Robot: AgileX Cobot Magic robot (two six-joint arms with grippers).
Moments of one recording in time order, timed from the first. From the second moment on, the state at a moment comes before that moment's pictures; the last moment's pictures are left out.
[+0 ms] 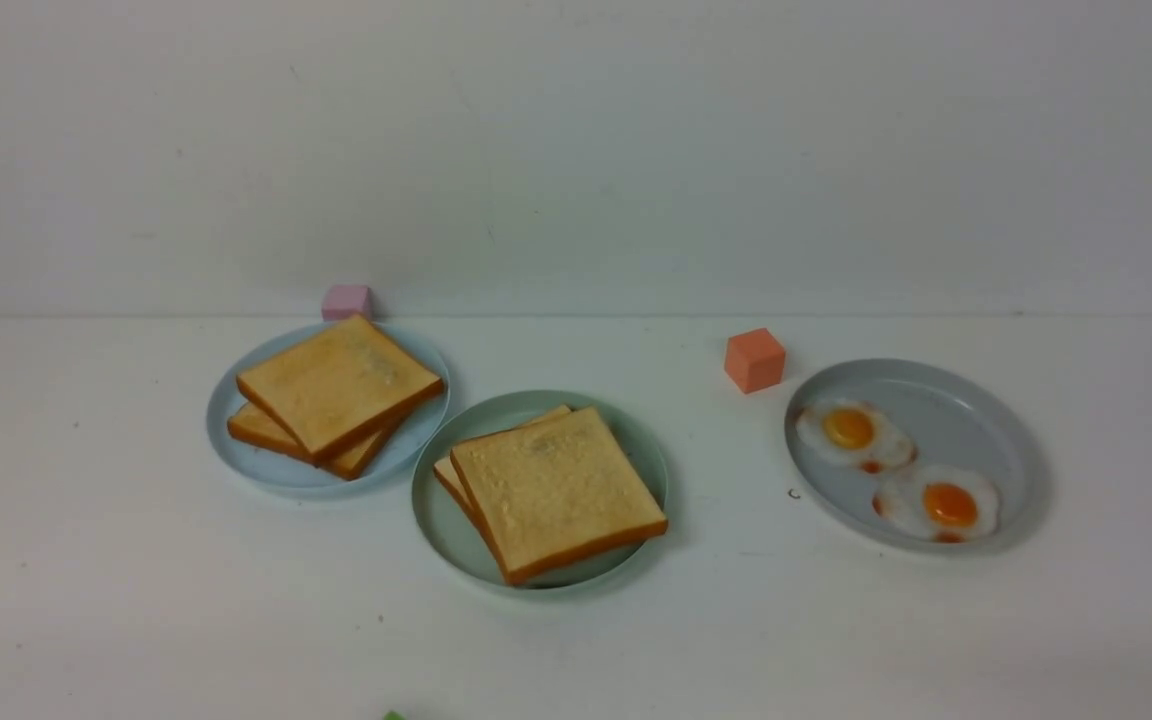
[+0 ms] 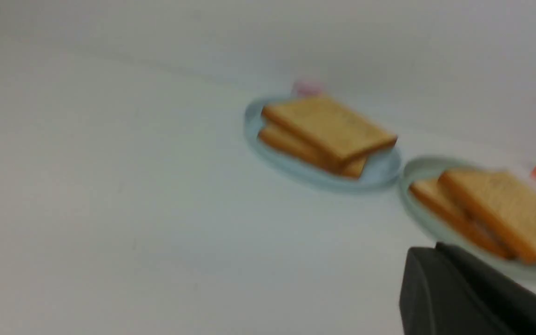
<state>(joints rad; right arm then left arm) -0.04 -0.01 0.01 0.14 0.40 -0.06 -0.02 -0.01 0.03 -0.17 0.31 -0.14</state>
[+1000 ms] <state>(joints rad) -0.04 -0.01 0.01 0.14 0.40 -0.06 -0.02 -0.01 0.03 -0.17 0.39 -0.16</state>
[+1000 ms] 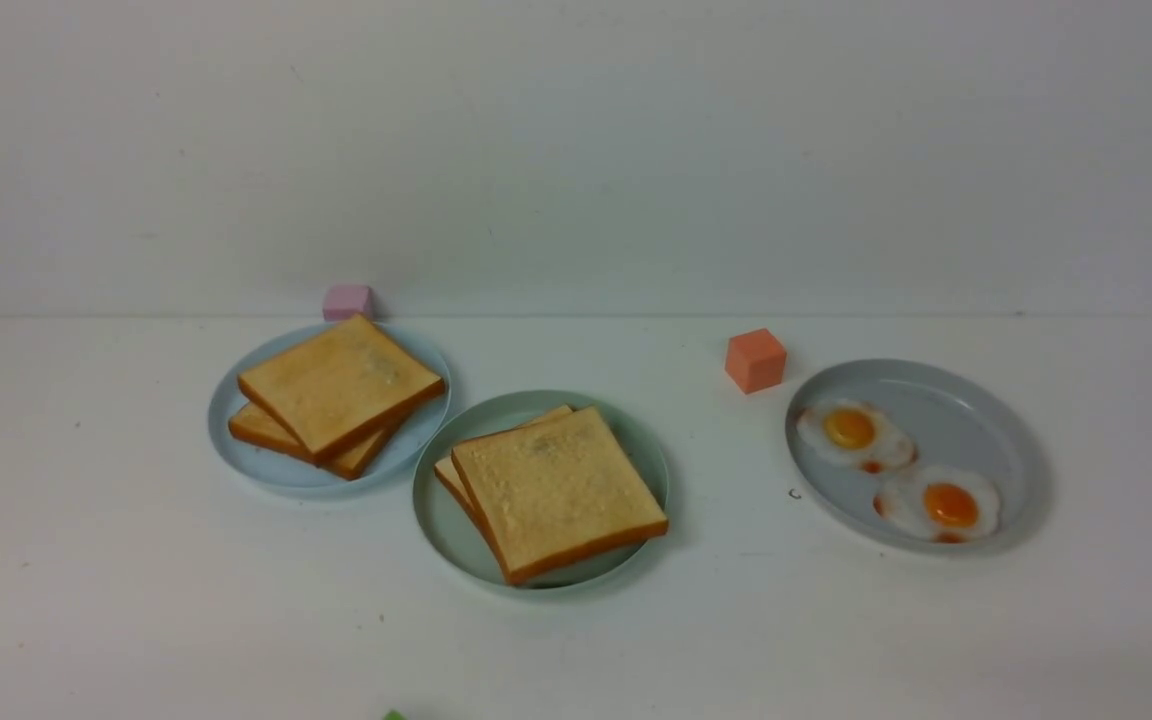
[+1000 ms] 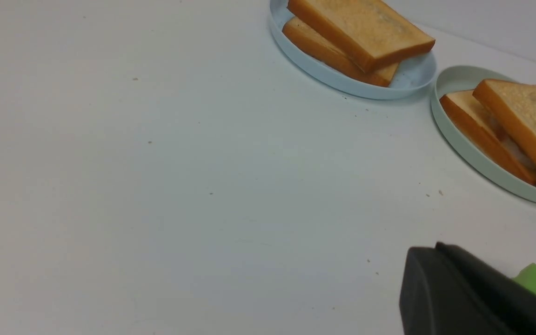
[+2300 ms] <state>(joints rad) -0.04 -0.01 0.02 0.14 0.40 -0.06 -0.02 -0.01 0.03 -0.17 0.39 -0.16</state>
